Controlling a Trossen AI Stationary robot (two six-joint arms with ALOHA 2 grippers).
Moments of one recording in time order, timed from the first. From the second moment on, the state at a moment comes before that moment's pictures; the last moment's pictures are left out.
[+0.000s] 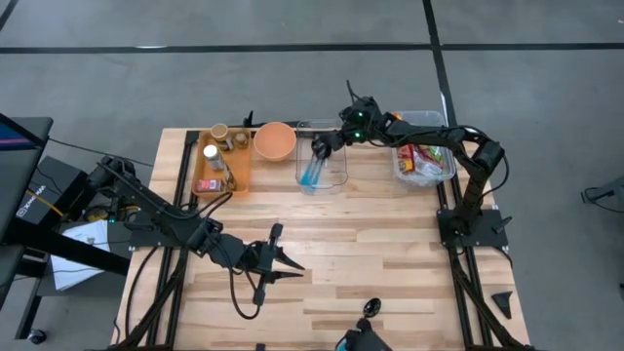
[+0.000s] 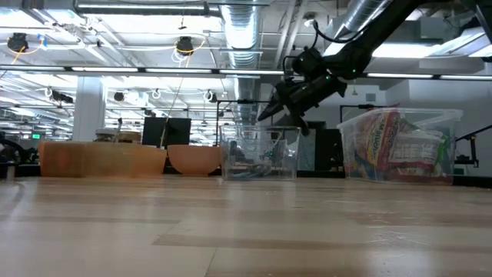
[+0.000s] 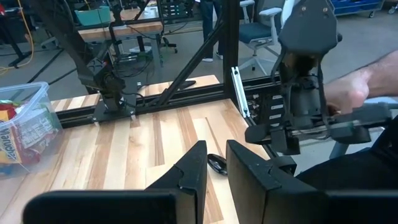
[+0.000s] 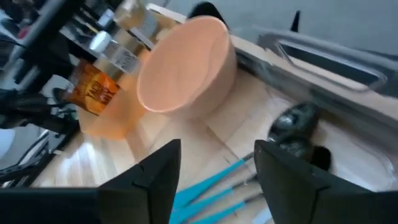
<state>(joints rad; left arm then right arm) -0.54 1.38 0.99 0.16 -0.35 0.00 -0.68 1.82 1.14 0.11 -0.37 0.46</state>
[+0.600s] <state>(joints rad) -0.54 1.38 0.99 0.16 -0.35 0.00 -0.65 1.63 1.14 0.13 -0.72 0.47</state>
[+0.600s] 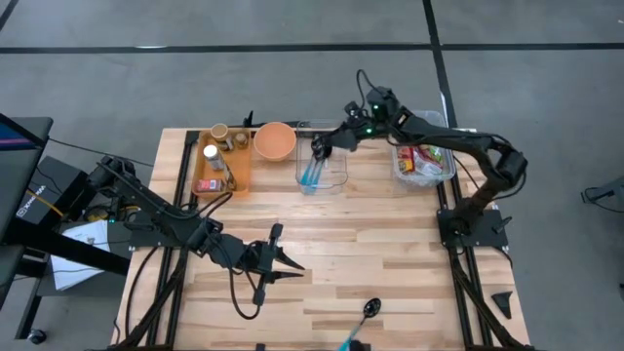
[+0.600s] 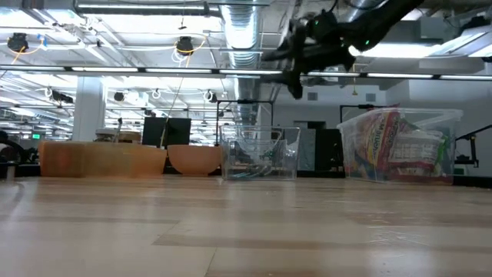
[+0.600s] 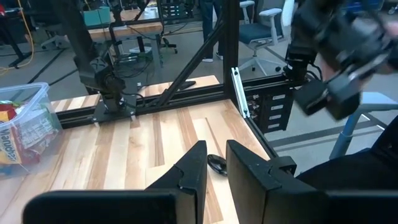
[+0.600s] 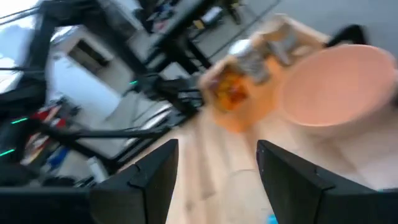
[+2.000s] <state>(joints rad) -0.54 1.38 0.99 0.16 -0.35 0.00 0.58 1.20 0.94 -0.90 0.25 0.87</state>
